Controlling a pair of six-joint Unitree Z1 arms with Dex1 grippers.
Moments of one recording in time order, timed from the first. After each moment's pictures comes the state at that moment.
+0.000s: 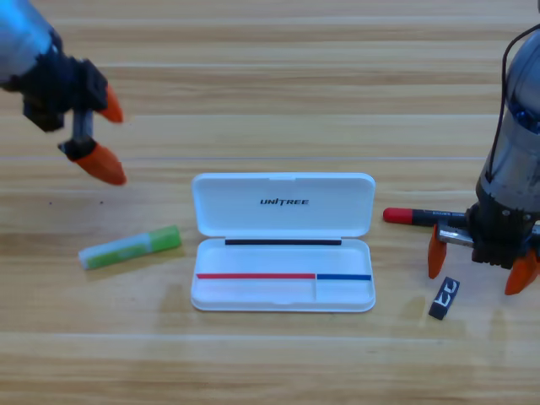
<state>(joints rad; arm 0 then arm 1) -0.43 1.75 -1.37 0.79 -0.14 0.91 0.67 2.01 -1.32 0.84 0.04 0.91</state>
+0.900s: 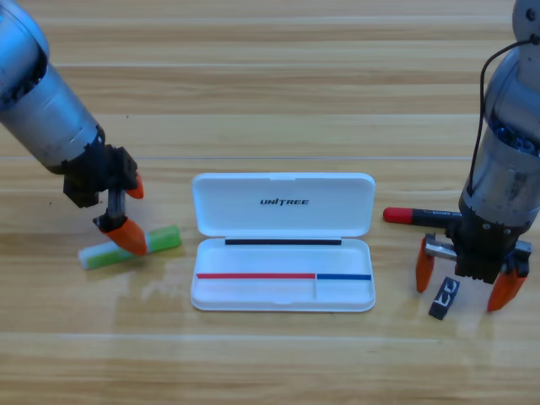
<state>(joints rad) -0.43 1.91 -1.18 0.56 -0.16 0.87 0.70 2.05 -1.32 0.83 0.07 0.98</state>
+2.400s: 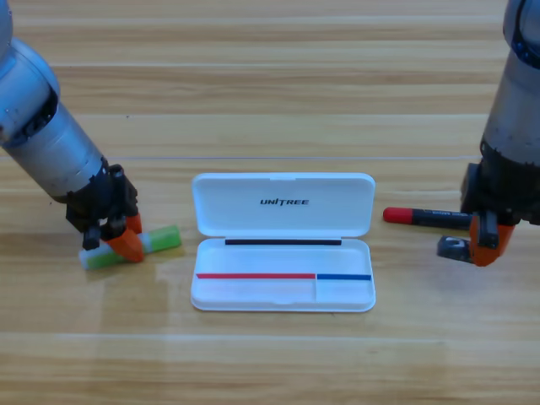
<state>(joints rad) -0.44 1.95 -1.07 0.43 -0.13 0.87 0.73 1.98 -1.56 1.15 0.01 -0.63</state>
